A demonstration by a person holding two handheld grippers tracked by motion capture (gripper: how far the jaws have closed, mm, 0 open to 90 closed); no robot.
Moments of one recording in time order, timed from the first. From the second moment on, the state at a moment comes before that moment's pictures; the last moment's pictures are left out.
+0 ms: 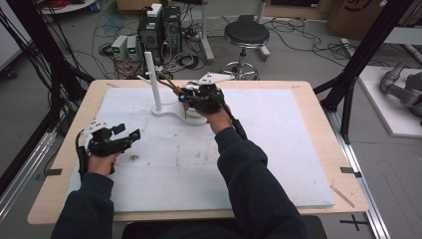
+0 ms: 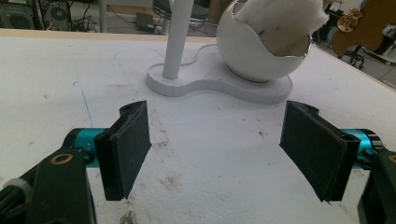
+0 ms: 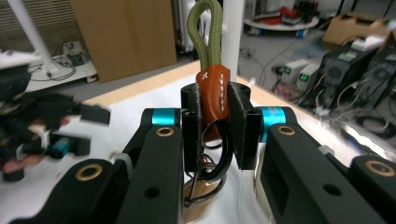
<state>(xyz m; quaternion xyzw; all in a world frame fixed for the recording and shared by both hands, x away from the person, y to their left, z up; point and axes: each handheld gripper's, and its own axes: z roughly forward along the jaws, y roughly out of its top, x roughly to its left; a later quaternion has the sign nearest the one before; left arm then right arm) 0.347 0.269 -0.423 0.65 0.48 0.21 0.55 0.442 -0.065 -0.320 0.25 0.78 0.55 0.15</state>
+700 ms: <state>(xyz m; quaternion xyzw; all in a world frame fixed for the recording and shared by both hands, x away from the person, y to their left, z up) 0.346 0.270 -0.423 0.65 0.47 0.21 0.55 0.466 -0.020 -0.321 0.28 0.79 0.52 0.15</state>
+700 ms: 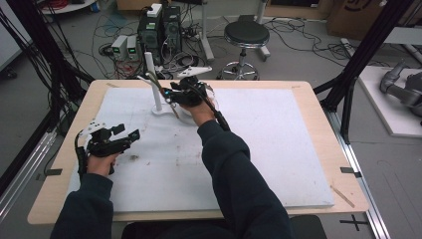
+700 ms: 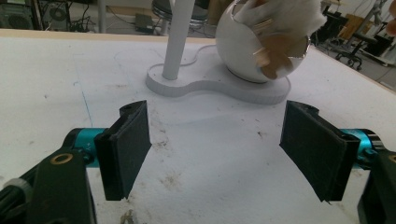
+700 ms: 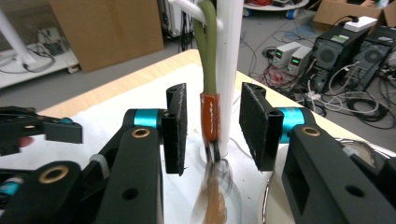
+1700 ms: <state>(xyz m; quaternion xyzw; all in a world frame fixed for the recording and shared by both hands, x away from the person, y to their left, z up) 0.347 0.256 -0.419 0.66 0.44 0.22 0.57 0.373 -0.247 -0.396 0.32 0.81 0.43 0.22</state>
